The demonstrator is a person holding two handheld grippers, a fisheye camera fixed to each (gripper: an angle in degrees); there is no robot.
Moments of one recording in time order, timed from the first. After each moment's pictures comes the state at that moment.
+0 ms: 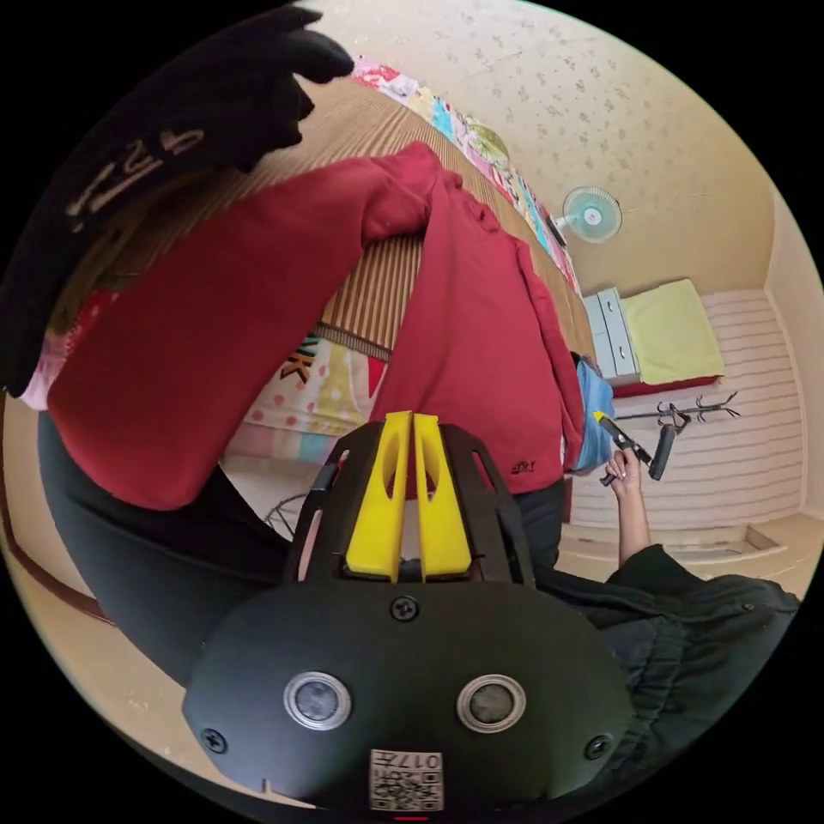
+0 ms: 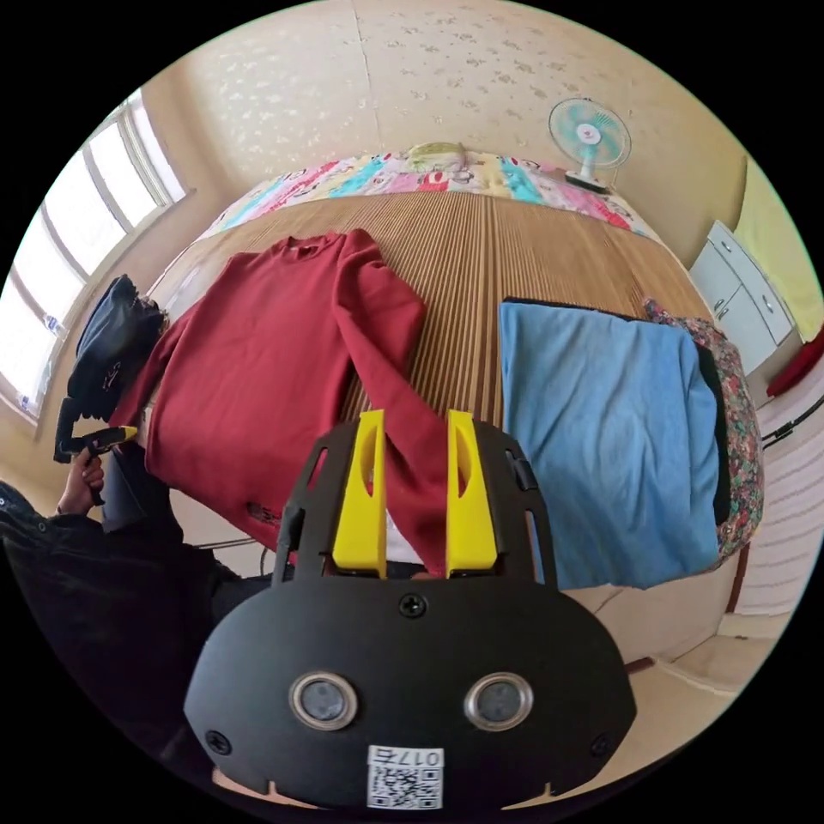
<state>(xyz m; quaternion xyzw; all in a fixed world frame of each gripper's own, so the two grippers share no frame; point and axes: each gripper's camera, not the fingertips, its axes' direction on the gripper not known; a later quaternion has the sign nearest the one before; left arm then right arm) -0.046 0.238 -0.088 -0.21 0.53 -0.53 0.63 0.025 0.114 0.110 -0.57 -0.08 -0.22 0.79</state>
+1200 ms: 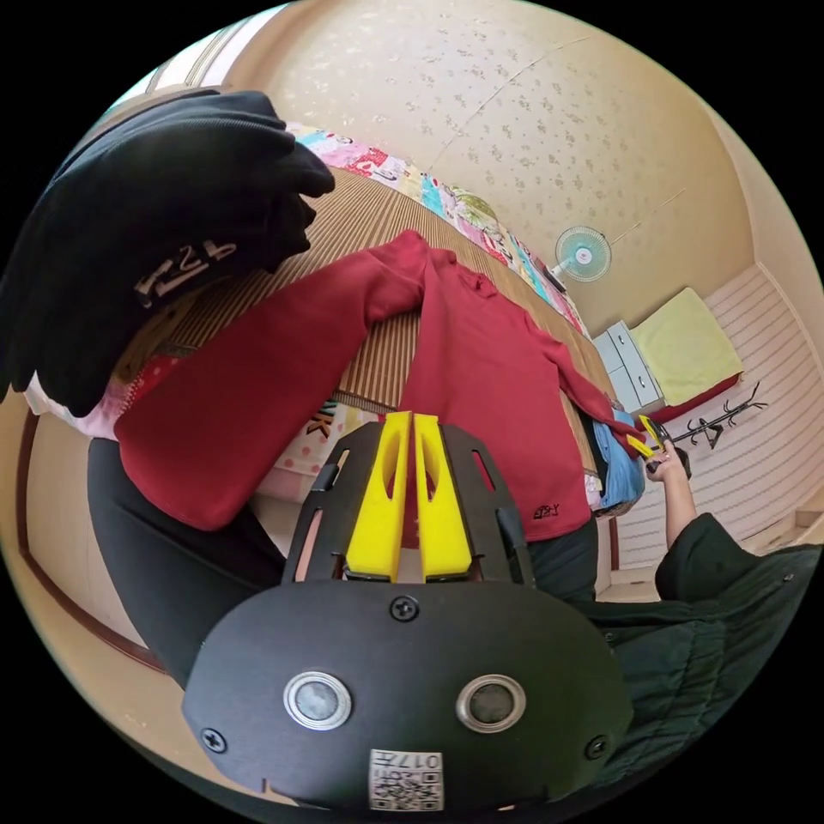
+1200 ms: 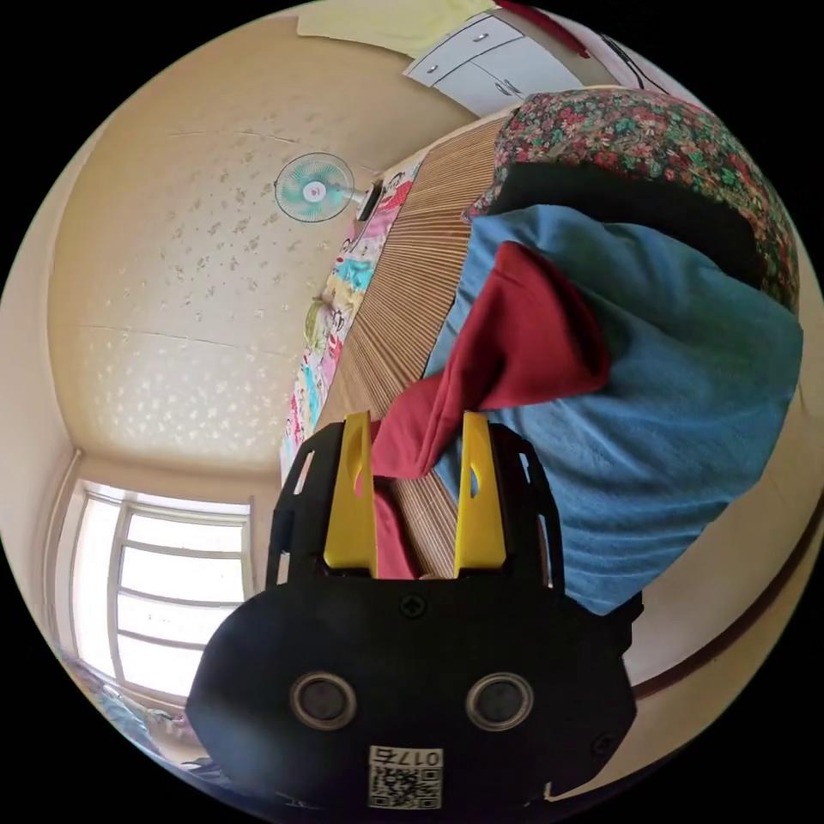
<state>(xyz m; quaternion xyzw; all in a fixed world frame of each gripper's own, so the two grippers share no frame) -0.027 0.298 -0.160 -0.15 0.44 -0.54 0.70 0.279 -0.156 0.066 -0.39 -0.02 0.31 0.87</state>
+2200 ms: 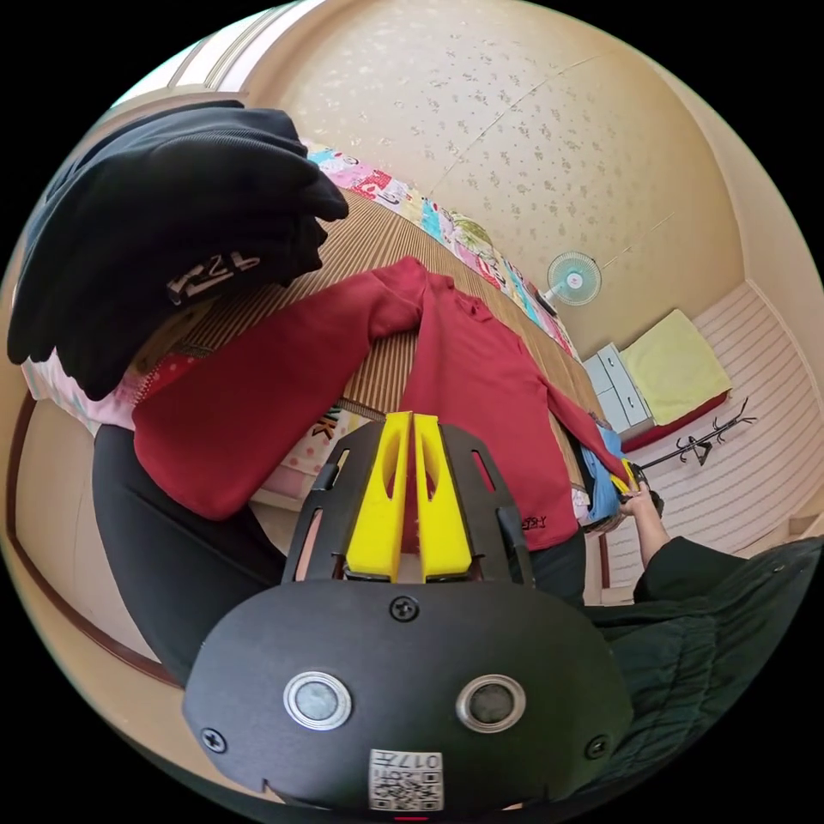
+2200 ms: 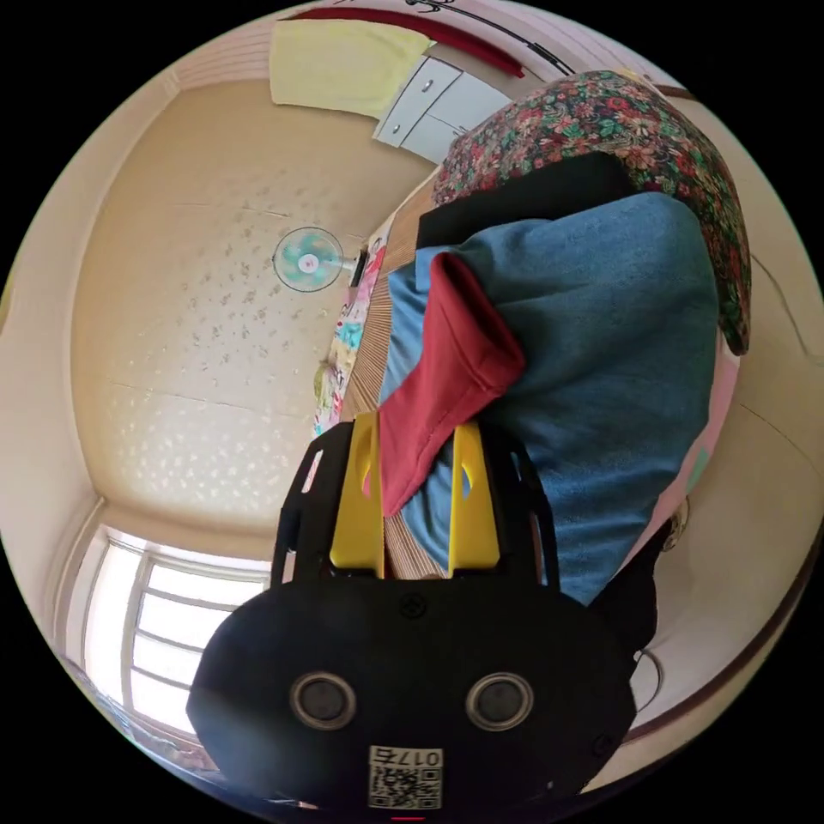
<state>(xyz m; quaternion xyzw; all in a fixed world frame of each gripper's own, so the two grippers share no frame) -0.026 0.340 -0.199 -0.13 0.43 -0.58 0.68 0.477 -0.072 0.027 -0.27 -0.03 0.43 0.86</state>
